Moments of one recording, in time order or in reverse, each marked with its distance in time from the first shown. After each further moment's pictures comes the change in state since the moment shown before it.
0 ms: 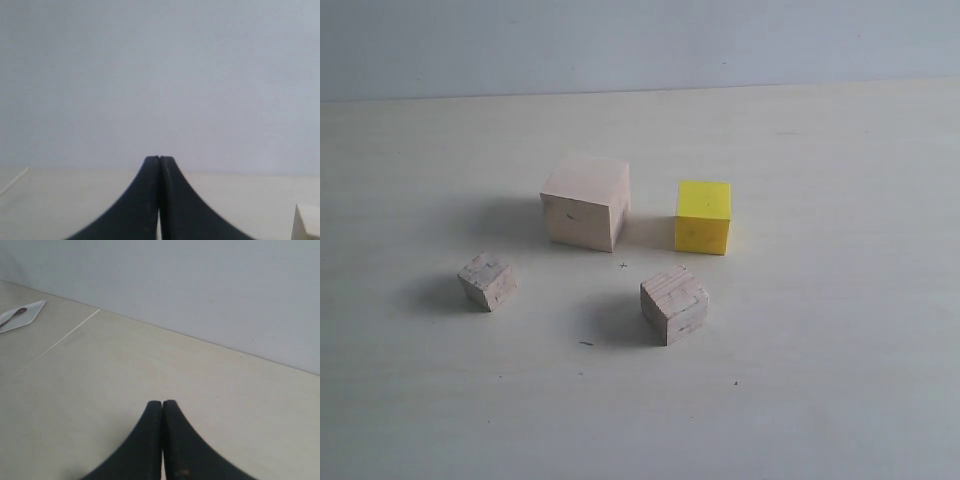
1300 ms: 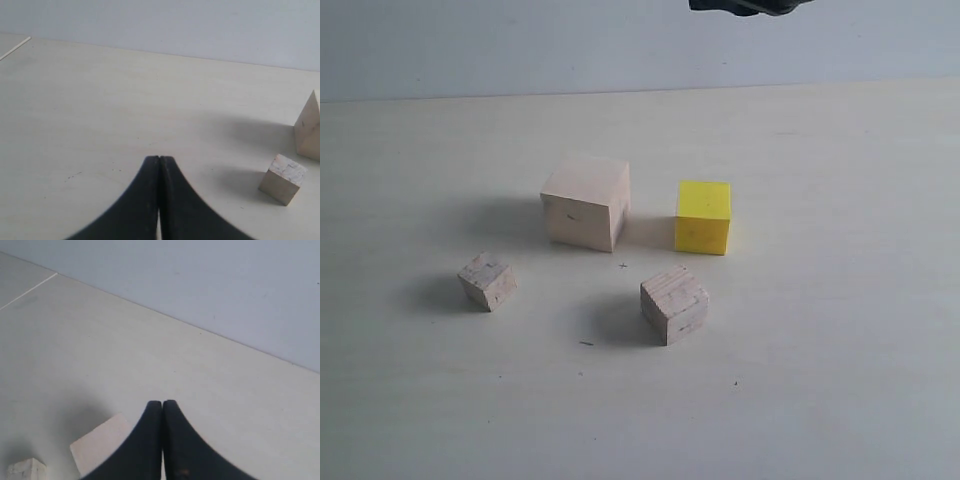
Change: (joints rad) left arm 0.000 0.000 -0.004 -0.075 0.418 0.000; right arm 0.000 0.042 -0.002 -0.169 -0.080 0.014
